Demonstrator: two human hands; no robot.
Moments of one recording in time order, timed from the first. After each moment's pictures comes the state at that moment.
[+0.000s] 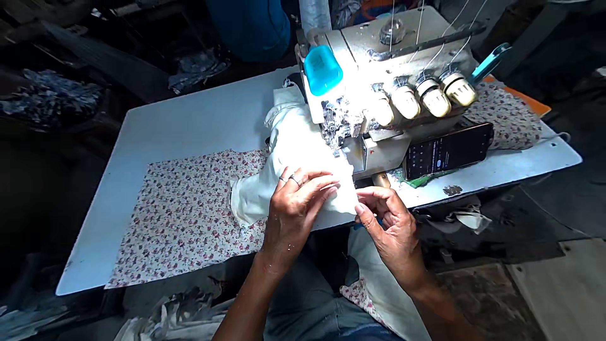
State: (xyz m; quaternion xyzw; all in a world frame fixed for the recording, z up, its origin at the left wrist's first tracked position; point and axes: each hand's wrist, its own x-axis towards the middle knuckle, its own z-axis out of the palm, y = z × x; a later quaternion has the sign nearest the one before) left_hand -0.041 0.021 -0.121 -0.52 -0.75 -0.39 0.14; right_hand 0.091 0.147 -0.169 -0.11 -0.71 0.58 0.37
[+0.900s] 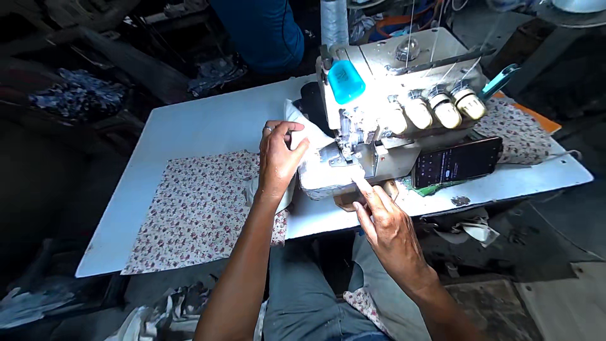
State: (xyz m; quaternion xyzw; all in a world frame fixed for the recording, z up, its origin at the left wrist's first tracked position) left_hand -0.130 0.044 -0.102 -0.28 -0.88 -0.39 0.05; right_hand 0.079 0.148 -0.161 -0.13 -0.91 0.24 0.31
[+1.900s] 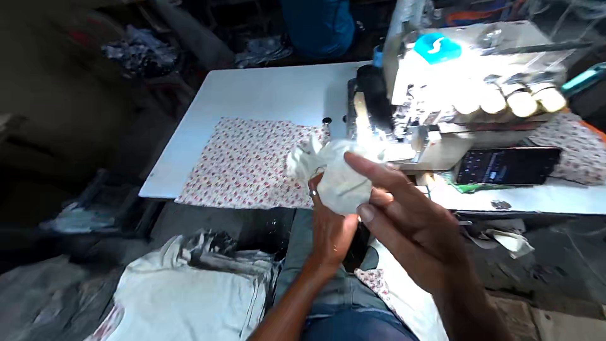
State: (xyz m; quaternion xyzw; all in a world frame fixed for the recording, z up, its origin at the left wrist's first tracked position) left_hand 0.042 -0.026 -0.163 -0.16 -0.85 -0.49 0.13; right_hand 0.093 0.093 -0.072 0.18 -0.70 0.66 0.21
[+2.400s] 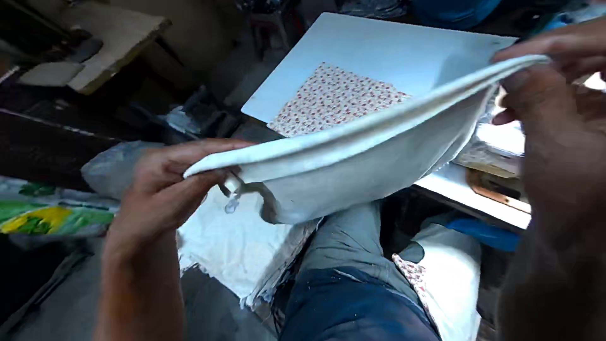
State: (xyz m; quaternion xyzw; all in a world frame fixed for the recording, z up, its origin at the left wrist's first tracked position) left_hand 0.078 -0.296 -0.017 -0.28 -0.82 -0.50 0.07; right_hand 0.024 0.077 -0.038 0.23 -0.80 0.45 0.33
